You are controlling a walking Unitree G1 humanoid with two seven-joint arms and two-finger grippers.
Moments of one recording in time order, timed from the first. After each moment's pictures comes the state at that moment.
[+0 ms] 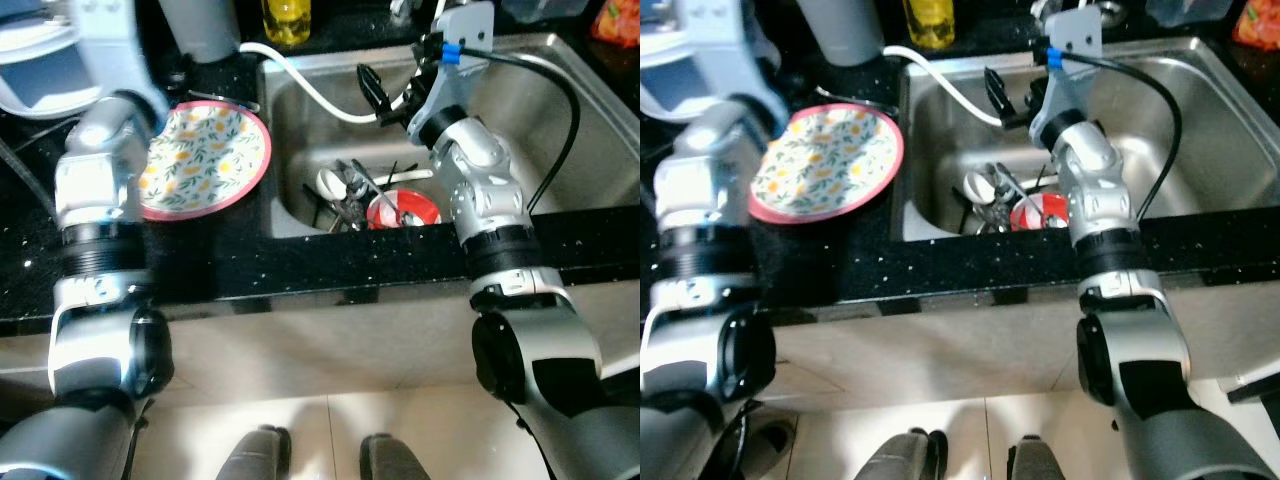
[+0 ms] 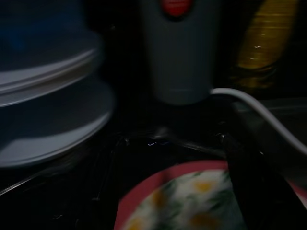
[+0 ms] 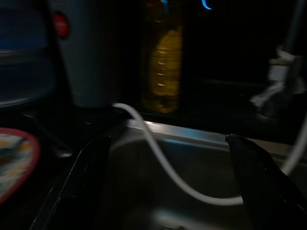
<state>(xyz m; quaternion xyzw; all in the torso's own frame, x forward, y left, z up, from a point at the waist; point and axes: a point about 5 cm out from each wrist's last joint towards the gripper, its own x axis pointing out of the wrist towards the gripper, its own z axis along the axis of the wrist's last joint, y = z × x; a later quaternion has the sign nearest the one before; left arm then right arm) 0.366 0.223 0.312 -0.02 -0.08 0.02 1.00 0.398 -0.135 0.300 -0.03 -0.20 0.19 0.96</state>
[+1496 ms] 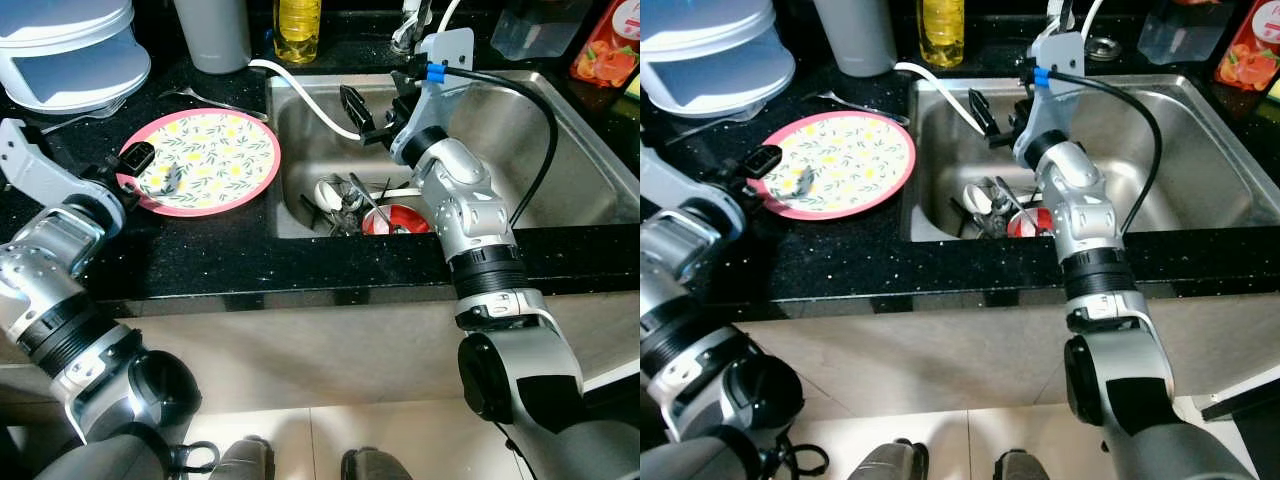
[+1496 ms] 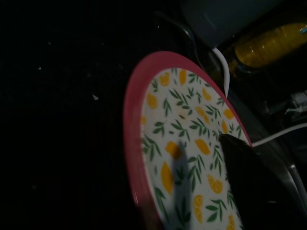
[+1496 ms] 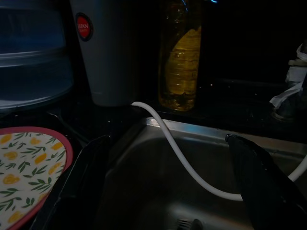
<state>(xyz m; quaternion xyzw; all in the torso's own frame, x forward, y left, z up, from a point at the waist) 0.326 0.245 0.227 -0.42 0.07 -0.02 0.91 0.394 -0.124 0.287 0.01 -0.17 0.19 0.97</state>
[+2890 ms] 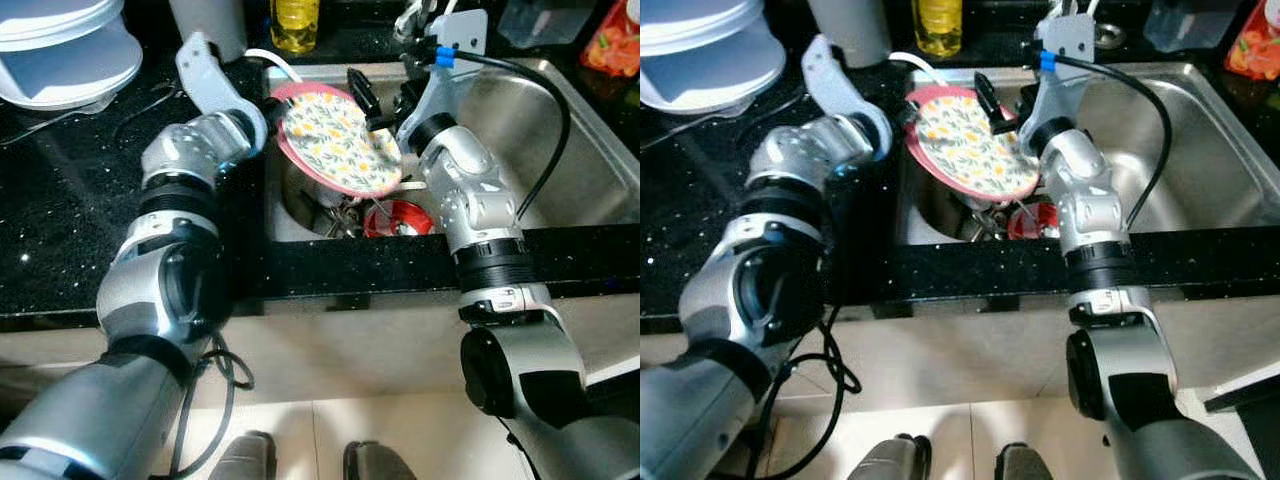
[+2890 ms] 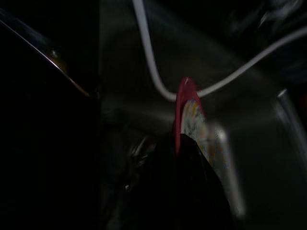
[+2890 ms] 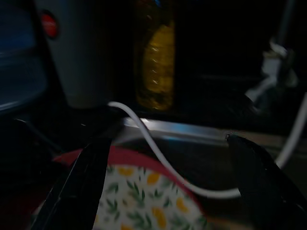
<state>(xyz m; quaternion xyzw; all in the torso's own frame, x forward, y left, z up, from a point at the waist) 0.421 0.093 0.275 -0.31 0.13 -0.17 0.93 0.393 -0.134 0.295 0.00 -0.18 0.16 0.97</state>
